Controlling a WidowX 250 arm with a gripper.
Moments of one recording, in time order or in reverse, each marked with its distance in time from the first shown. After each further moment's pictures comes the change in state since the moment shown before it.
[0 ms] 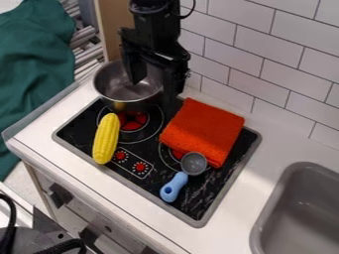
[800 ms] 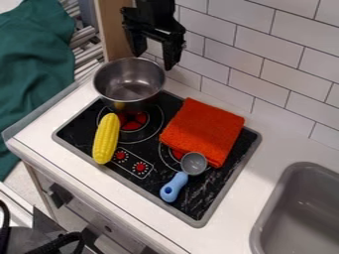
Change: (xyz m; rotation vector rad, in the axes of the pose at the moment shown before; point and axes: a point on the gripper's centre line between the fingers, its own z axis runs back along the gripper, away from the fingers) arm 0.062 0.068 -0.024 0.040 -0.078 0.090
